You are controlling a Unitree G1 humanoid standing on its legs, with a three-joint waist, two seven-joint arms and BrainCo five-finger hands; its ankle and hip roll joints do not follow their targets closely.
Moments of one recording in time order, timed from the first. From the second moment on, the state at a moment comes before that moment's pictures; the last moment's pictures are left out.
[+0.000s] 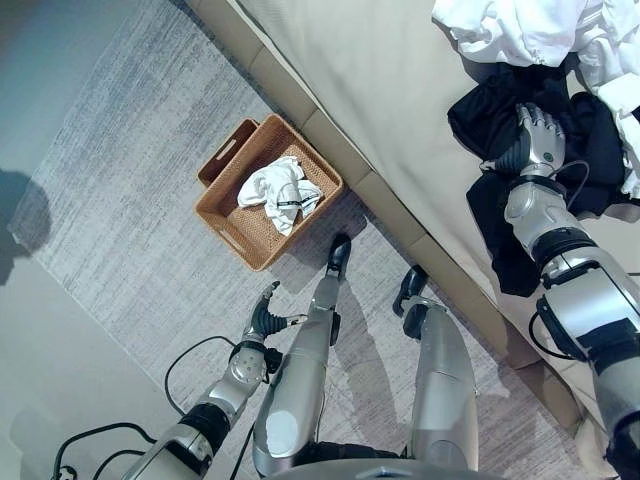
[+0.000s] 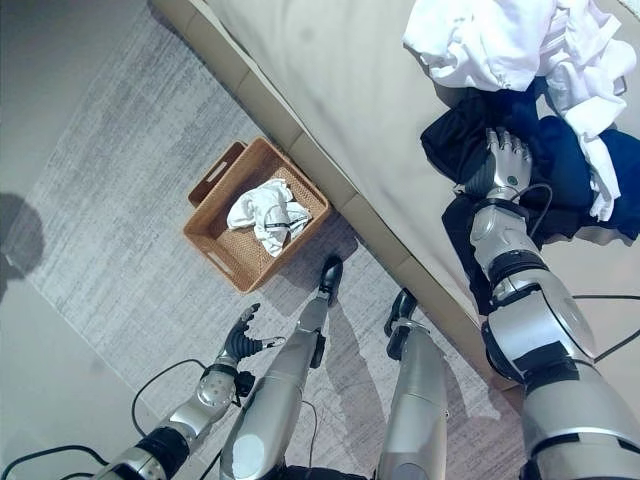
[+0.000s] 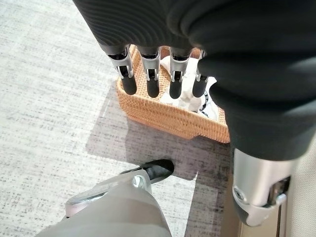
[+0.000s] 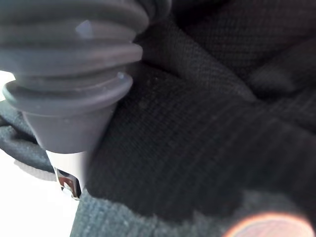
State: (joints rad) left arm -0.22 0.30 -0.52 0.76 -0.07 -0.22 0.36; right arm -1.14 -0.61 0.54 1.31 -0.34 0.00 -0.50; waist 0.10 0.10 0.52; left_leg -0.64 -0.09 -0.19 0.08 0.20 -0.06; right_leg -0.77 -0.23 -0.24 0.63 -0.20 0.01
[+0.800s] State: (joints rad) left arm -0.21 0.30 -0.43 0.84 -0.09 -0.18 0.28; right arm -0.96 -0.70 0.45 0.80 -0.02 -0.03 -0.32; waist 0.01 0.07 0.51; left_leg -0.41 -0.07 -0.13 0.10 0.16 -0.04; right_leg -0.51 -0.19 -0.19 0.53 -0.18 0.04
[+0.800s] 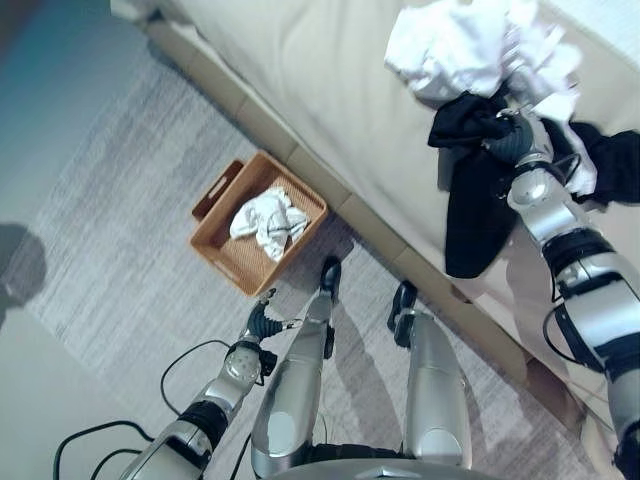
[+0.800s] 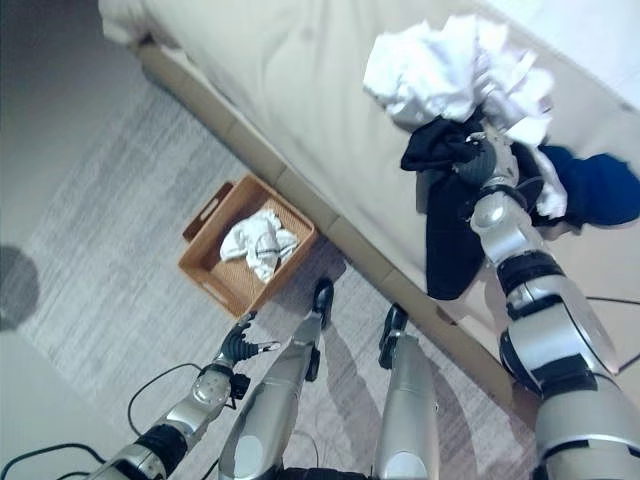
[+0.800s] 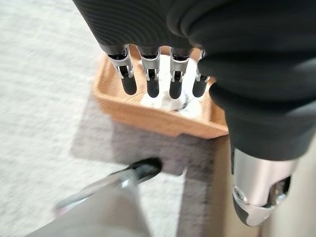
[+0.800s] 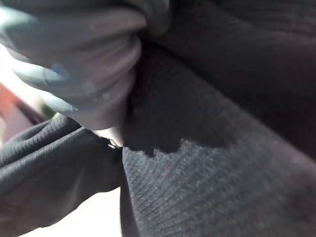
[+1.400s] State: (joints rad) left arm -0.12 0.33 -0.28 0.69 -0.11 -0.18 0.20; right arm -0.67 -0.72 0.15 0.43 0.08 -0.09 -0.33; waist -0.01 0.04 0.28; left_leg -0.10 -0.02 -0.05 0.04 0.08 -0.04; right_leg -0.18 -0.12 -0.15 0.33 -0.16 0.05
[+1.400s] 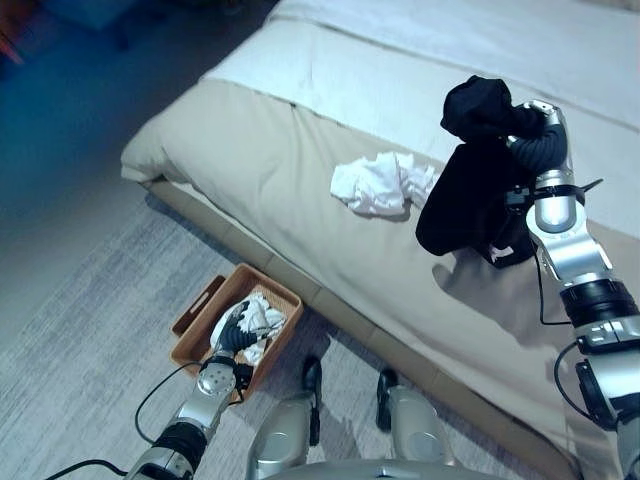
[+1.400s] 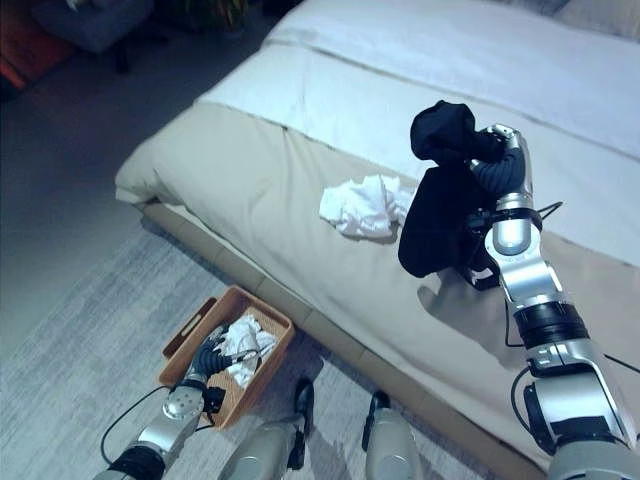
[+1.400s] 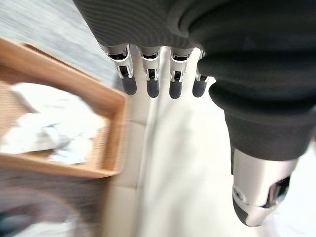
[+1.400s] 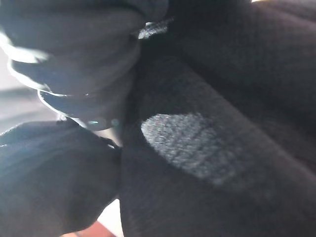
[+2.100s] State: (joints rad) left arm -0.65 0.50 -0.50 0.26 -0.29 -0.17 0.05; right arm -0.67 -0.85 0.27 0.26 0.25 -0.08 -0.11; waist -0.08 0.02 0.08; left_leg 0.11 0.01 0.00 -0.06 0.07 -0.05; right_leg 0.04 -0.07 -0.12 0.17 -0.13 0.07
